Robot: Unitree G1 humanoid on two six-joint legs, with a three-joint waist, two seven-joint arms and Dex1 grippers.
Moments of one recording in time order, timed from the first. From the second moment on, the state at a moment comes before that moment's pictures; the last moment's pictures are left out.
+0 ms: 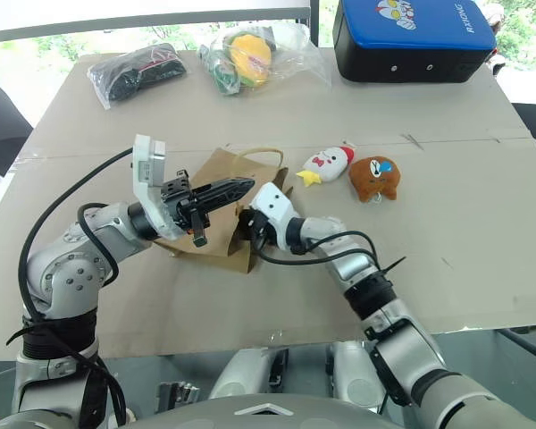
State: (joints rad) left arm -0.30 0.56 0.19 -0.41 -0.89 0.78 -0.75; right arm -0.59 0.01 0.43 0.43 0.15 0.17 0.75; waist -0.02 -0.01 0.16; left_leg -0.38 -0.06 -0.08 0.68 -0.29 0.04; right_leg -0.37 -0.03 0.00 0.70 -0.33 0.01
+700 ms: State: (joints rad) left arm -0.15 0.50 0.42 -0.57 -0.93 0.65 -0.41; right arm -0.76 0.11 0.49 0.82 -0.13 -0.16 0.69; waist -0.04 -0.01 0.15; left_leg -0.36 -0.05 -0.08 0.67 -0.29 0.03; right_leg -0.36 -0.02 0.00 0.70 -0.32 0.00
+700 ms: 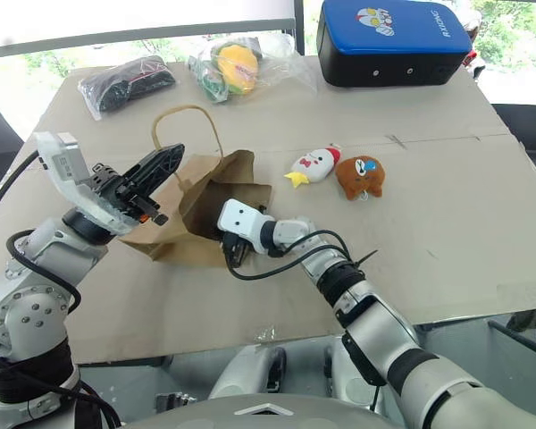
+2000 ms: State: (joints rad) left arm -0.12 0.48 0.31 -0.51 -0.69 0.35 -0.46; right arm -0.64 -0.31 0.19 -0.07 0.10 0.50 0.79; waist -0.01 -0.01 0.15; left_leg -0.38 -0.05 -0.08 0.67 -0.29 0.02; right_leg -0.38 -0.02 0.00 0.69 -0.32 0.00
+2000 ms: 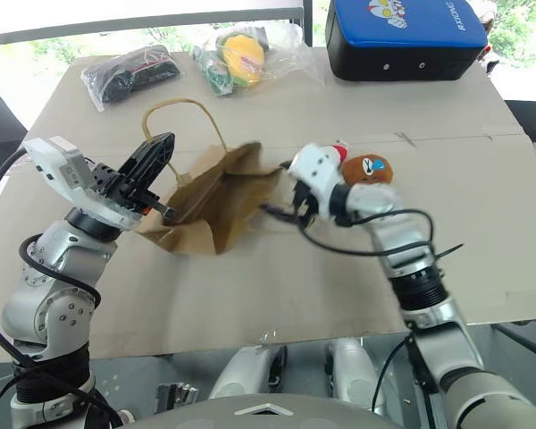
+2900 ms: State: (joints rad) left arm -0.20 0.39 0.26 -0.46 -0.67 0.36 -0.39; right arm -0.82 -0.48 0.02 -0.02 0.26 0.33 0.92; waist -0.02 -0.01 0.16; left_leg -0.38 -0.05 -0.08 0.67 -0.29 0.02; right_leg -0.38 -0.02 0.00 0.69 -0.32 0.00
